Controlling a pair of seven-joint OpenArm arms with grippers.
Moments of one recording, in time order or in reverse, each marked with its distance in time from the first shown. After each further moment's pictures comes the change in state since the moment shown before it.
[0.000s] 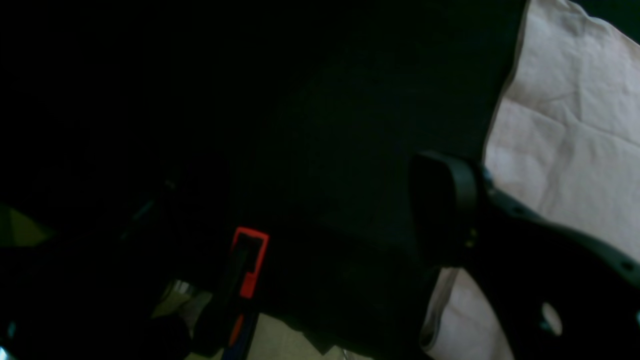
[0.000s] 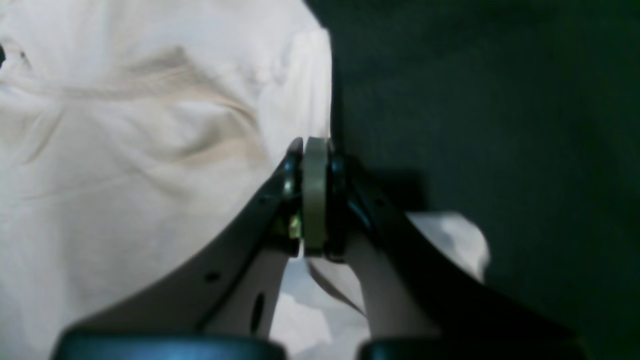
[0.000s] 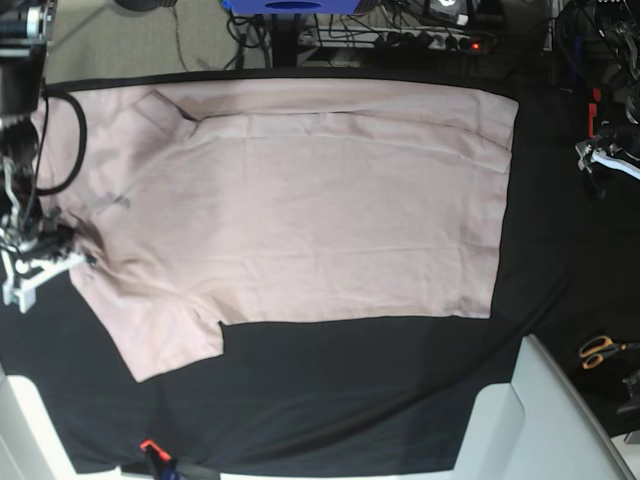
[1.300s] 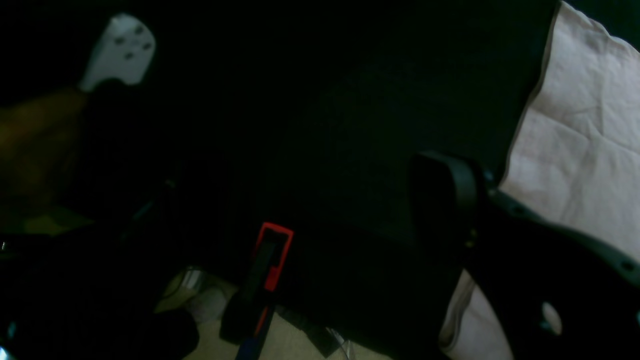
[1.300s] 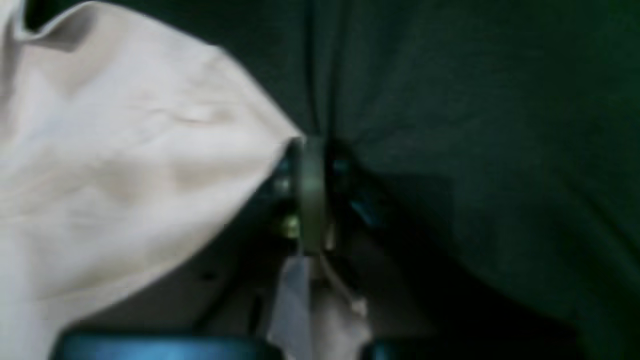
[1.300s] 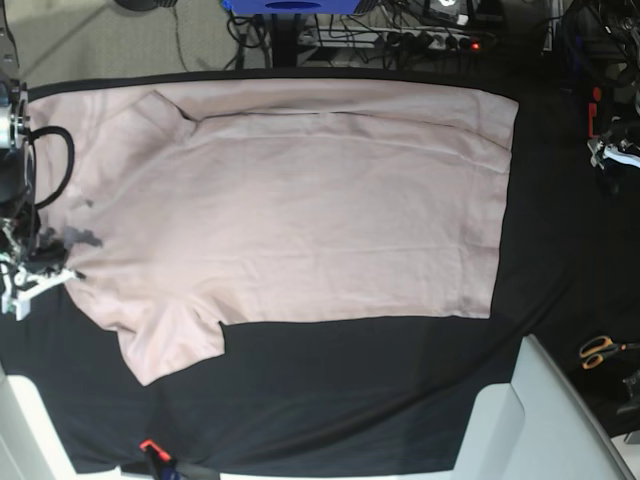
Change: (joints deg) left arm 0.5 0.0 -3.3 0.1 0.0 0.0 0.0; right arm 24.4 3.2 -12.2 -55.2 0.7 12.8 32.8
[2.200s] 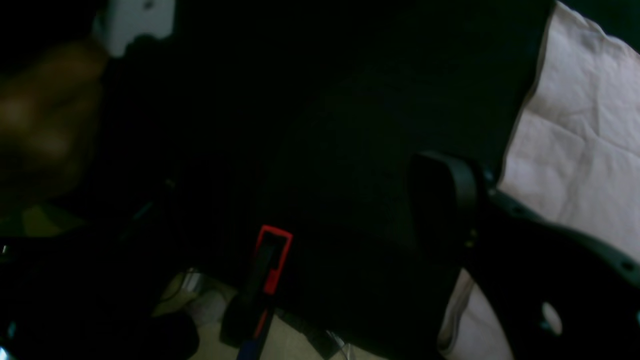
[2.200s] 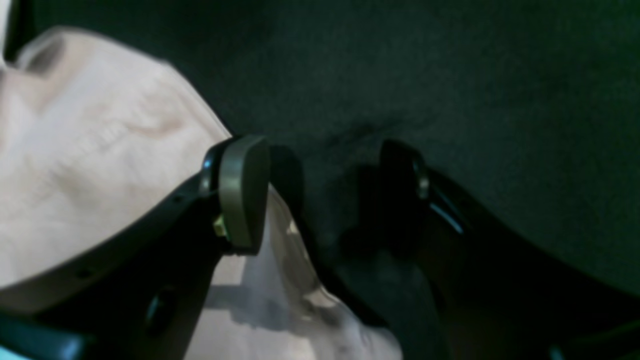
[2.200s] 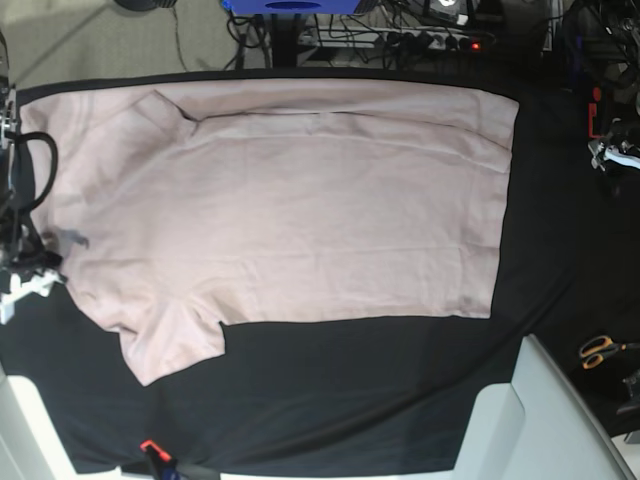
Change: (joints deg) left arm 0.0 -0.2 0.0 0.2 -0.1 0.0 0.0; right arm 0.4 2.4 1.2 3.0 -0.8 0.2 -3.2
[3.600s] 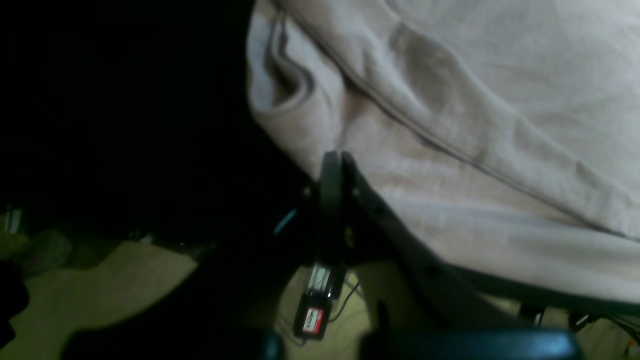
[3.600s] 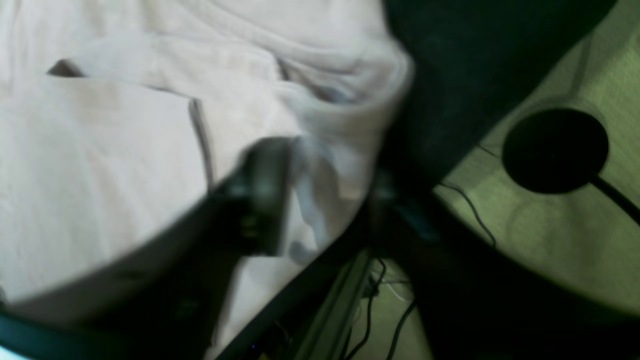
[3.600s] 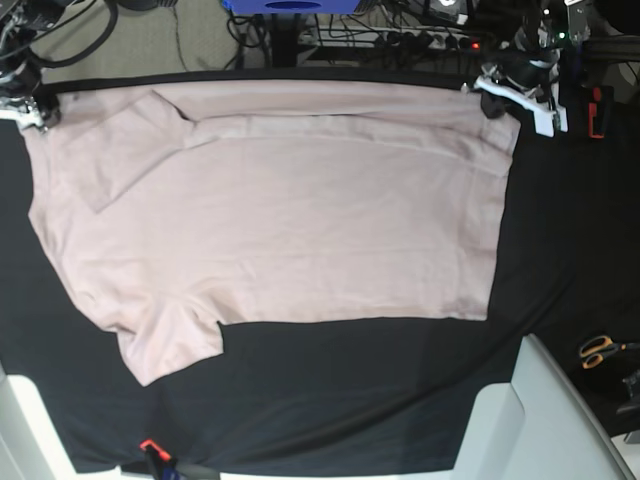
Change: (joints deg) left arm 12.7 6.4 25.8 -6.4 -9.4 6.6 -13.2; right arm -39.5 -28.8 65.0 60.1 0.0 3.7 -37.9
